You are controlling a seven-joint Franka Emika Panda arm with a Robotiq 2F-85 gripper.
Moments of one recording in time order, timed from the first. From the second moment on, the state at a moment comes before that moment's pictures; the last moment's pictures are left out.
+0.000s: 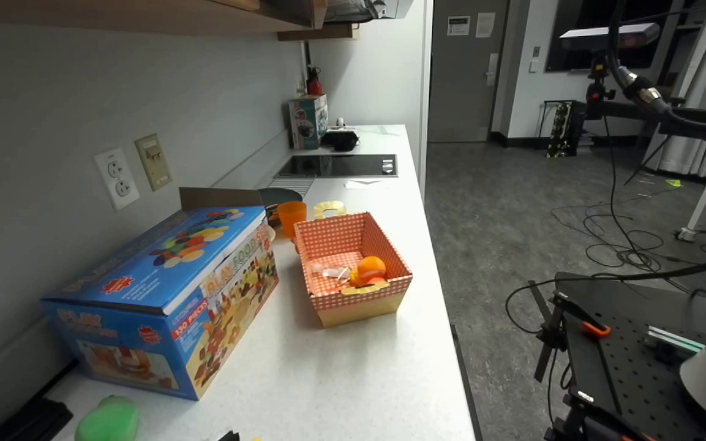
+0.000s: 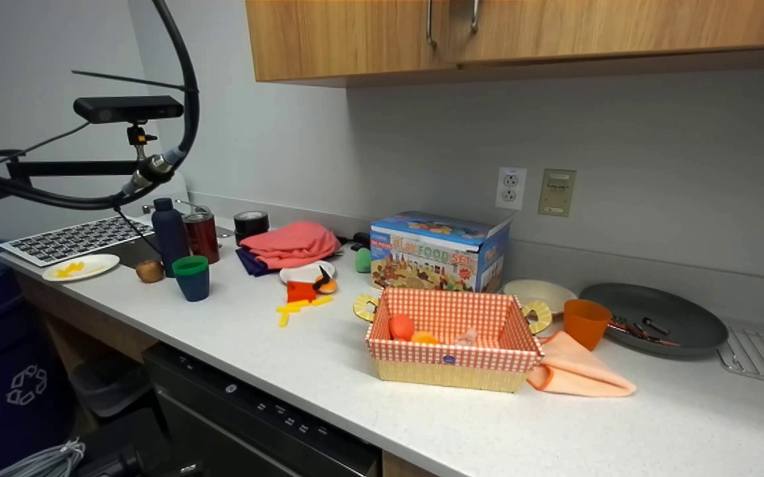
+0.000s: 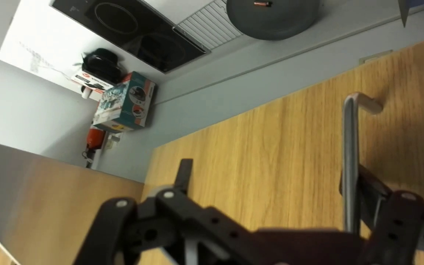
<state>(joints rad) -0.13 -0.36 0.06 -2.01 -0.62 2.40 0.64</state>
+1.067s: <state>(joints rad) -0.20 -0.87 -0.16 -2.37 -0.04 2.35 0.33</state>
